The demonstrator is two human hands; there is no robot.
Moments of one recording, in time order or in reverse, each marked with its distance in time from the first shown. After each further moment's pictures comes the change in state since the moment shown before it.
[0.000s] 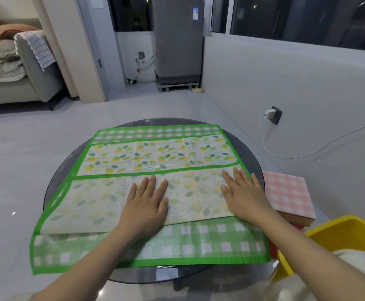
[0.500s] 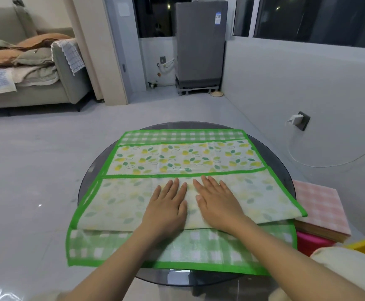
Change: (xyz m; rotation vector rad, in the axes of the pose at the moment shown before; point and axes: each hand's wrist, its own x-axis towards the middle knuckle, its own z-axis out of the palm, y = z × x) left_hand -0.003 -0.011 -0.004 -0.043 0.021 -0.001; right_hand 0.014 -0.109 0.018 0.061 -0.038 -0.307
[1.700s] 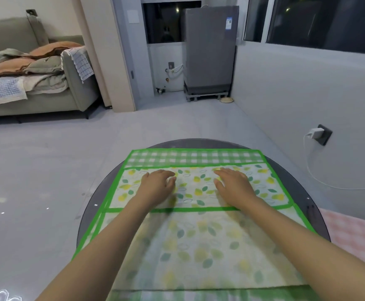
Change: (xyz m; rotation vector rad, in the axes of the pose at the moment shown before) left_hand 0.132 -0.076 -0.063 -0.172 0.105 -0.139; right_hand 0.125 0.049 -0.051 0.120 0.135 0.090
